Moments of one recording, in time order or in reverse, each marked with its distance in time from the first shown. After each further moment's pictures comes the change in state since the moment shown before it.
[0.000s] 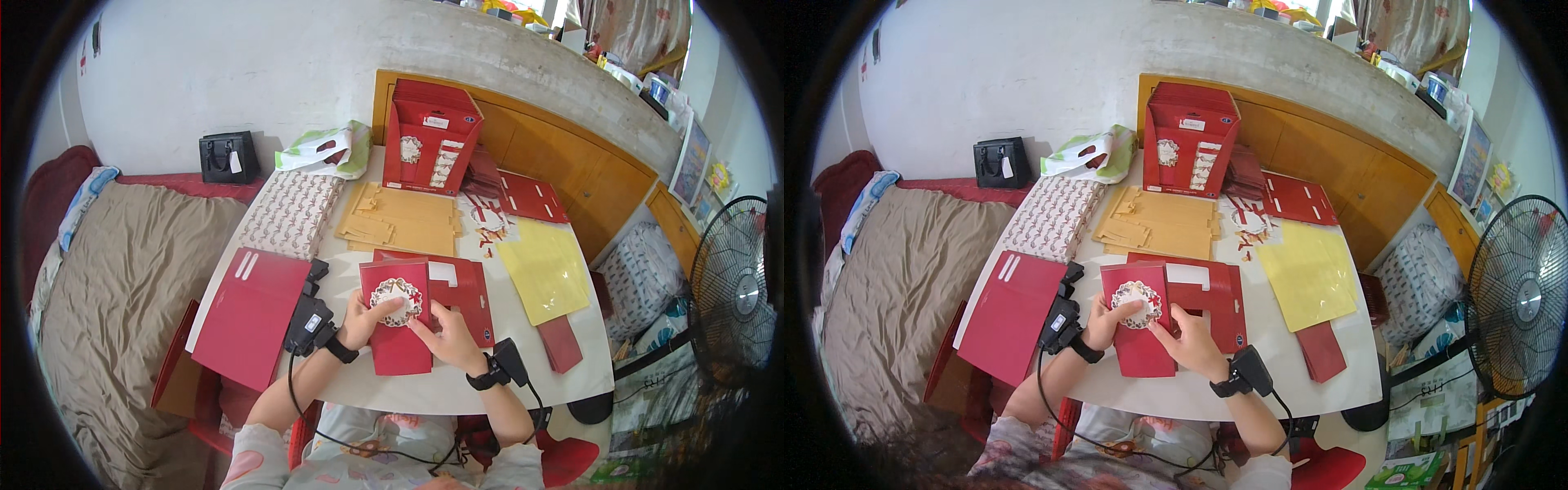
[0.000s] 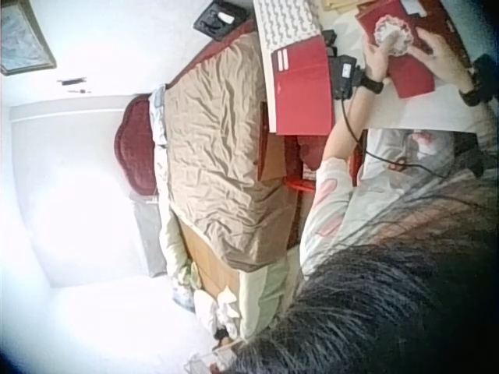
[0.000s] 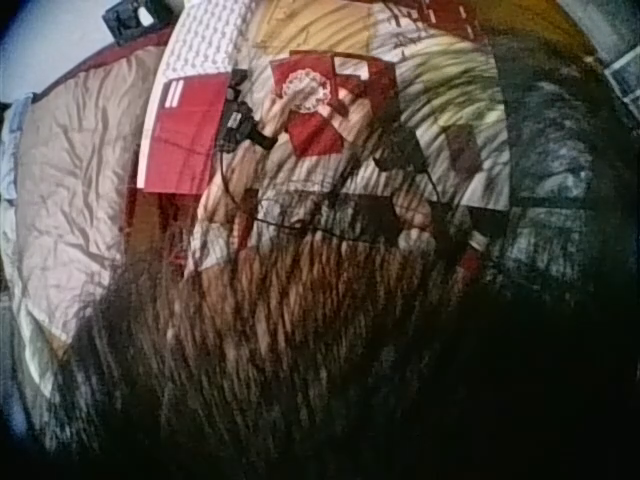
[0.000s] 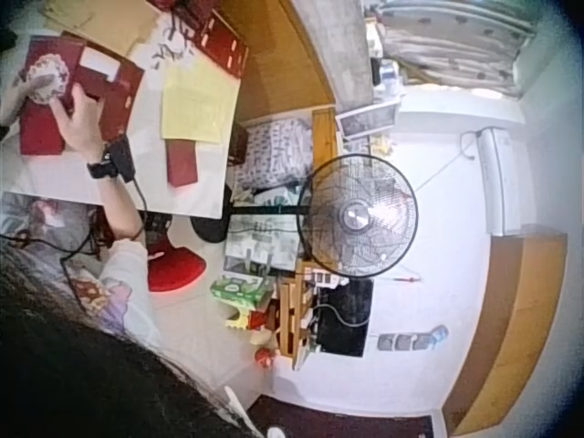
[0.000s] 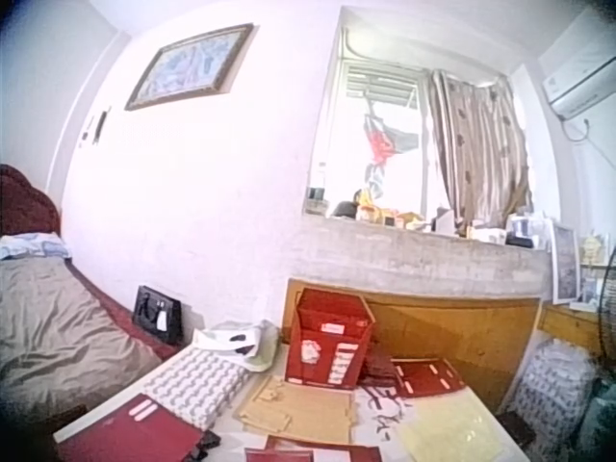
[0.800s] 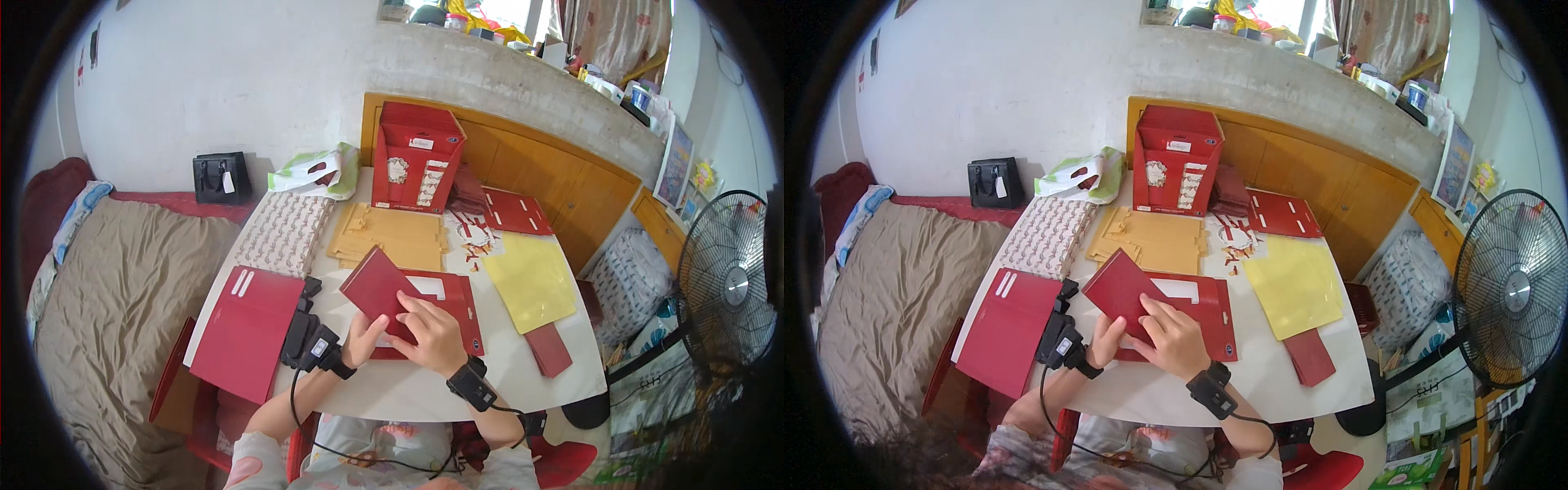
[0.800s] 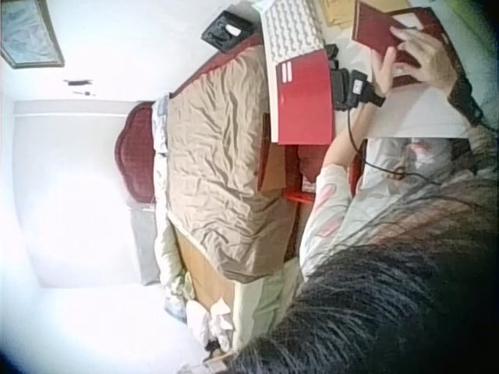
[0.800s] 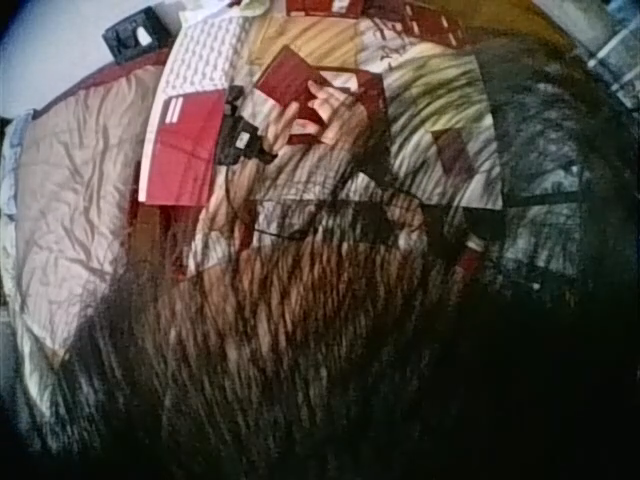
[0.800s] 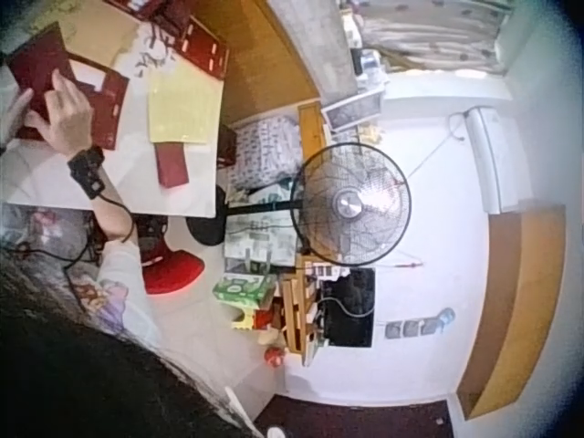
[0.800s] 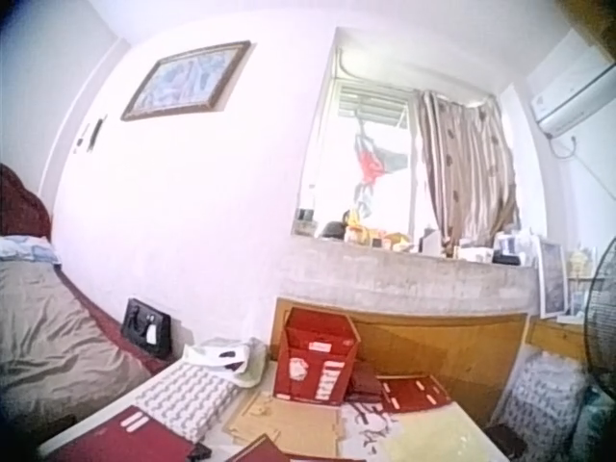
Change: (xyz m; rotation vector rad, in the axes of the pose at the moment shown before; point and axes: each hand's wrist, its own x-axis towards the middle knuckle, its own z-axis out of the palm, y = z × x) left_hand -0.007 -0.014 0.002 0.150 -0.048 0.215; right_hand 0.018 -0.040 -0.004 -0.655 0.162 -0.515
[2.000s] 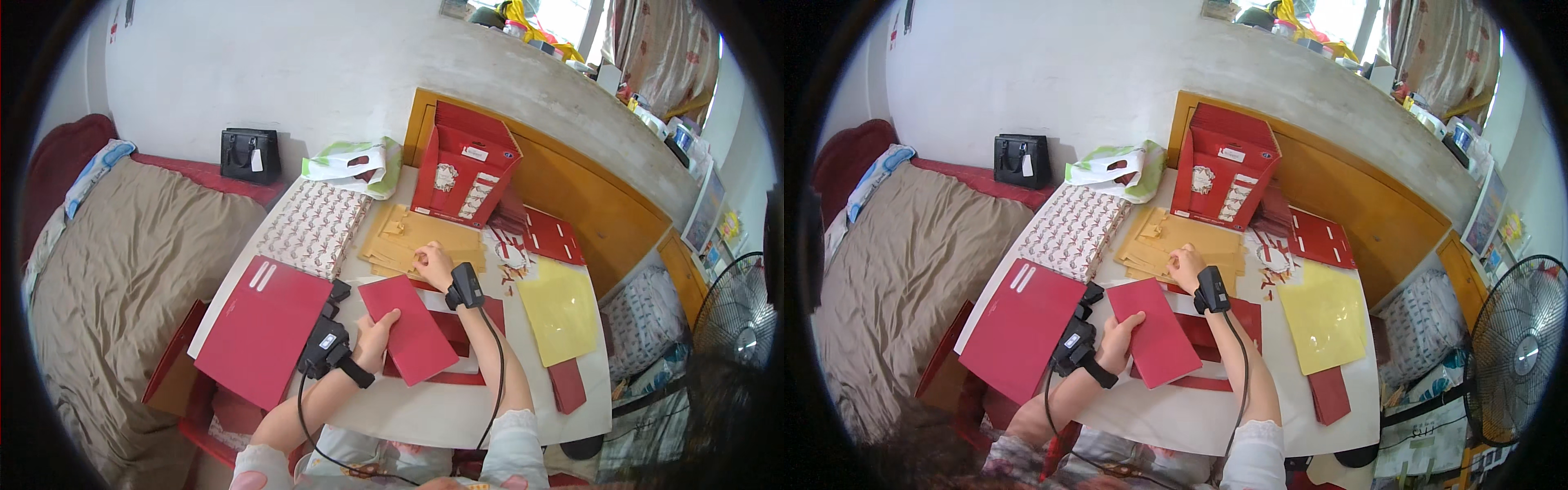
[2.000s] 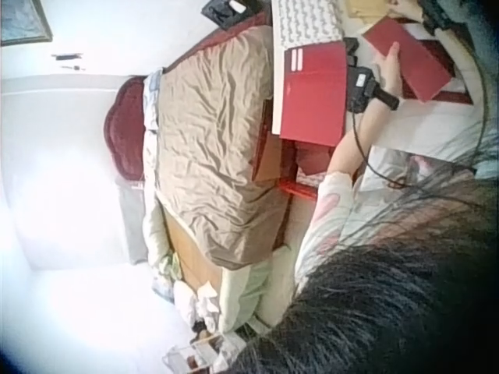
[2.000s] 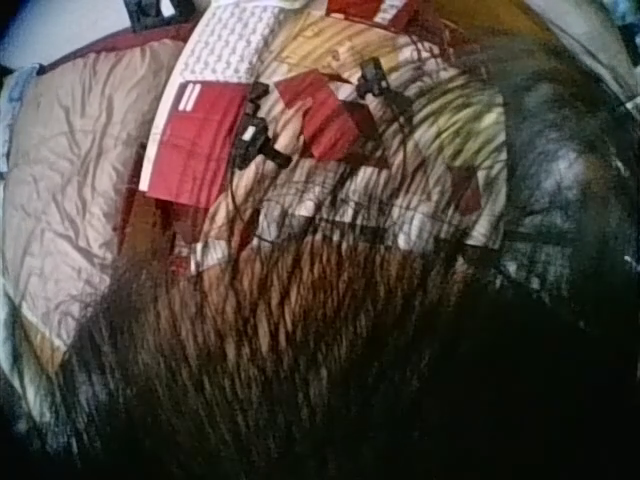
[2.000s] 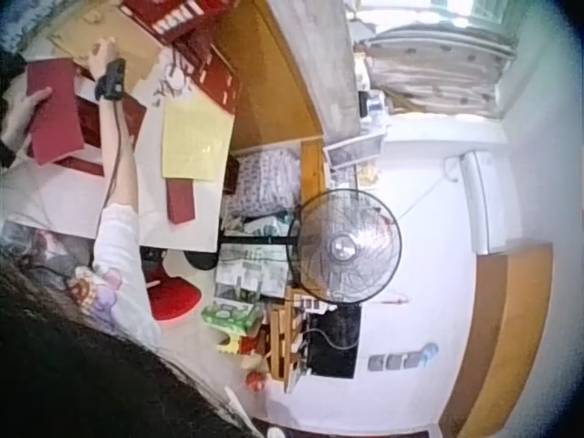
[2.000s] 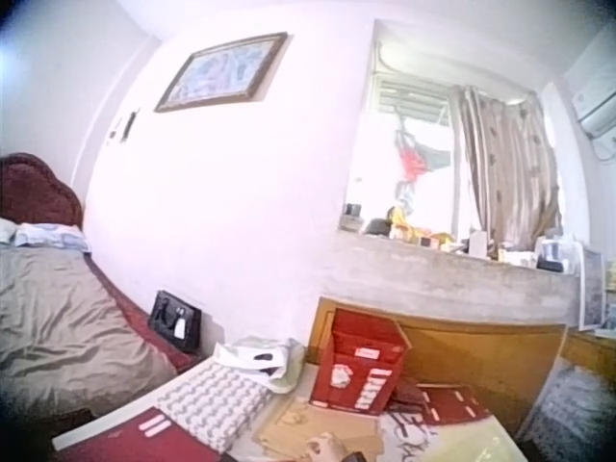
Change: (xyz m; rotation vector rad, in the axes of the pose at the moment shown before) left_hand 0.022 0.003 -0.019 -0.260 0.571 -0.448; right_hand 0.053 0.173 0.177 0.115 -0.282 0.334
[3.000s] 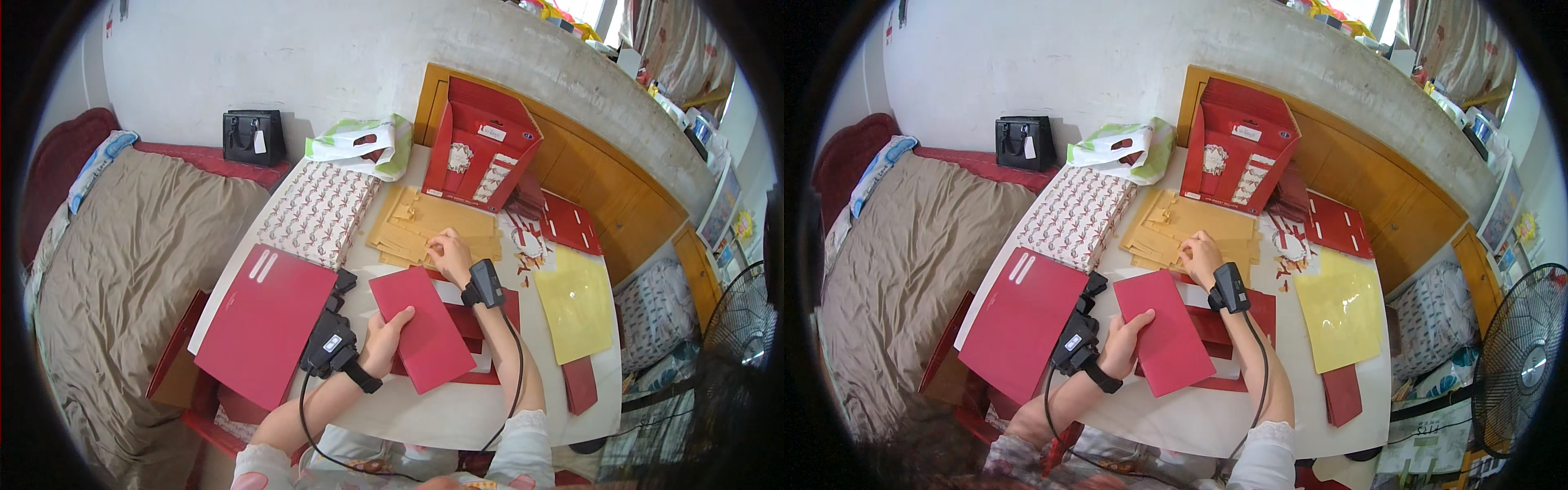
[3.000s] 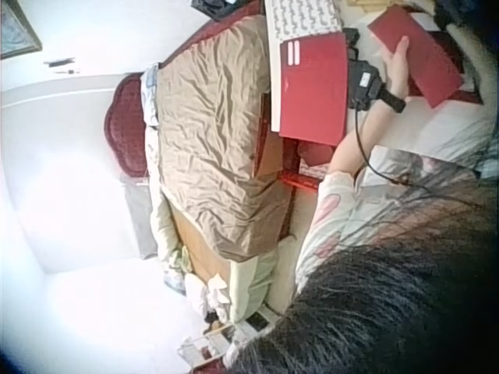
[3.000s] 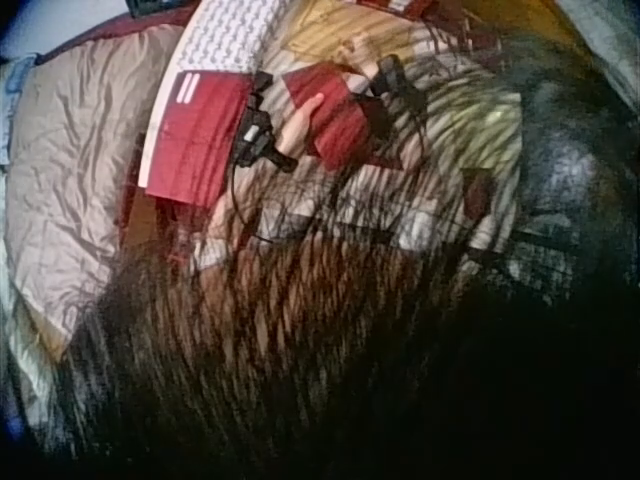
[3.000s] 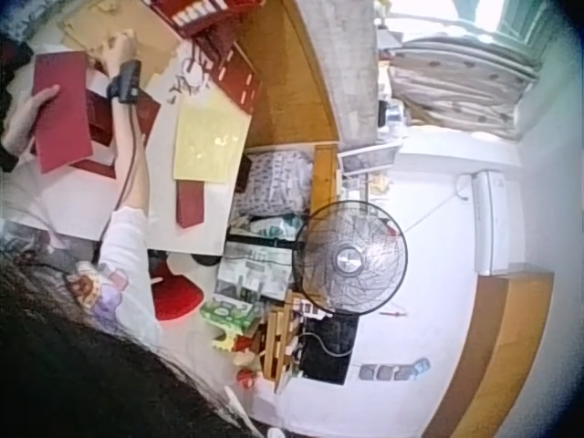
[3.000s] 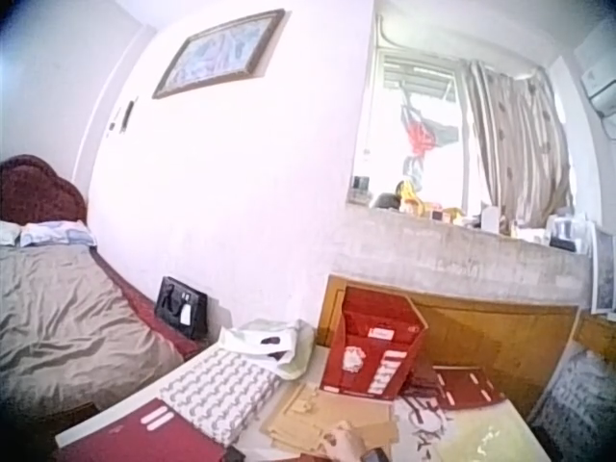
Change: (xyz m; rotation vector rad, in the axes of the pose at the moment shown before) left_hand -0.002 -0.001 0.000 -0.009 -0.060 -0.046; right_hand -0.006 0.001 -0.005 0.121 0.034 -0.015
